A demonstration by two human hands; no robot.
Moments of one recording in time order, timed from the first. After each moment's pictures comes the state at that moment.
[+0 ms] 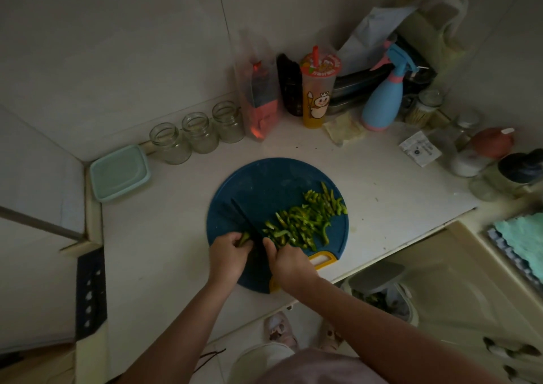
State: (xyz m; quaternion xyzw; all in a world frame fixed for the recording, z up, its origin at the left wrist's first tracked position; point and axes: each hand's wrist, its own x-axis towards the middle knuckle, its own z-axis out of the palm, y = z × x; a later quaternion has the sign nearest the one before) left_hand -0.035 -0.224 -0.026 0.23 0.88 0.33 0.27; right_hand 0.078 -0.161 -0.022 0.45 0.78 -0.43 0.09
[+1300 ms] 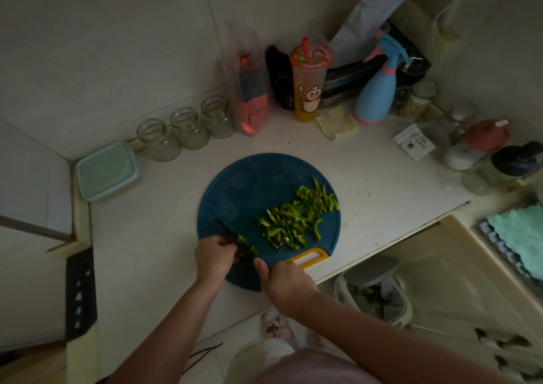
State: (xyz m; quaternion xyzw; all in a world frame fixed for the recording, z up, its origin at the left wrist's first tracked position) left_hand -0.040 -0.221 -0.034 0.07 0.86 0.39 0.33; right_hand 0.104 -0.180 -0.018 0.44 0.78 -0.45 0.06
